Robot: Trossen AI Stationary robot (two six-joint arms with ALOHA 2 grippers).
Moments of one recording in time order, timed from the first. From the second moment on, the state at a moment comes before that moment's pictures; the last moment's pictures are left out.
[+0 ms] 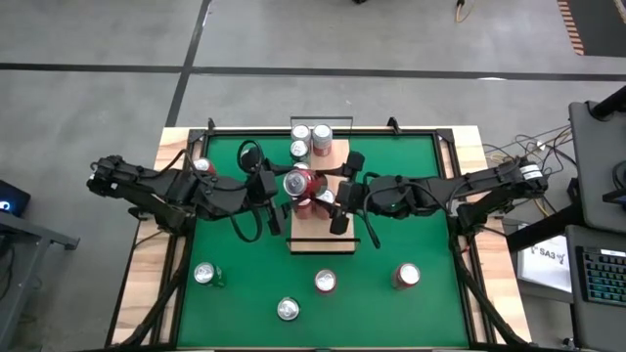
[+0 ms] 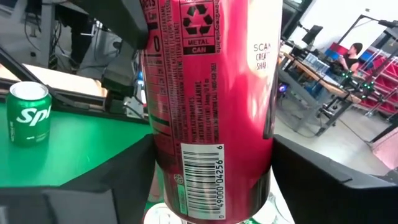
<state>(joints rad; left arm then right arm) -0.30 1.37 1.52 -0.49 -0.69 -0.03 0.18 1.49 1.34 -0.04 0.50 -0.31</state>
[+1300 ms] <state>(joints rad) -0.27 1.28 1.52 -0.49 -0.70 0.15 0.06 1.28 1.21 -0.08 0.33 -0.18</state>
